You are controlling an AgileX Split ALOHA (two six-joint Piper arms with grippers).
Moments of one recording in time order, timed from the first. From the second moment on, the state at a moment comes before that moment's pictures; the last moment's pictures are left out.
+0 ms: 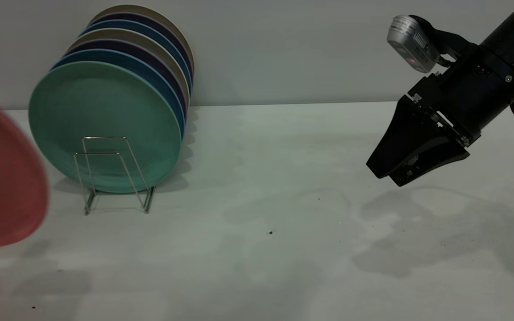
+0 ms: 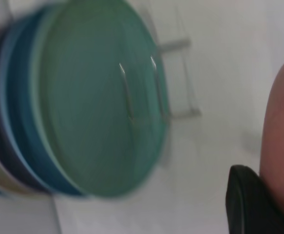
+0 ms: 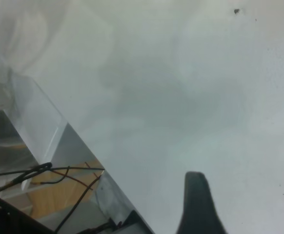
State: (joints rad) left arm 0.00 1.36 -0.83 -0.39 0.53 1.99; right arm 0.09 2.08 -1.24 0.90 1.03 -1.01
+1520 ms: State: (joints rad) left arm -0.09 1.76 -1.38 -0.44 0.61 1.97; right arm 0.09 2.08 -1.24 0.88 0.98 -0.99
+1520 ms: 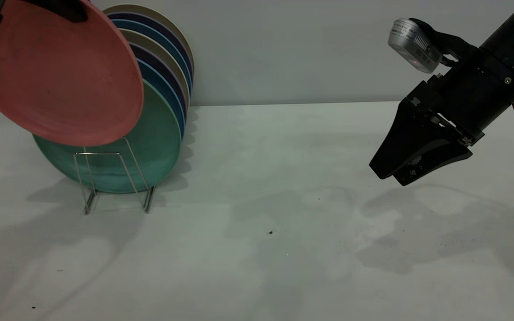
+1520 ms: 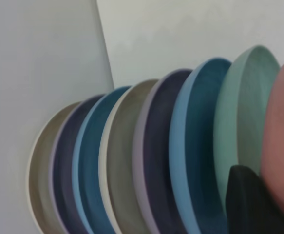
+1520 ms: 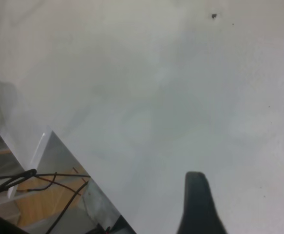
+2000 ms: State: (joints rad) left arm -0.09 1.82 -1.38 -0.47 0.60 1.97; right arm 0.09 2.08 -1.24 0.88 0.98 -0.99
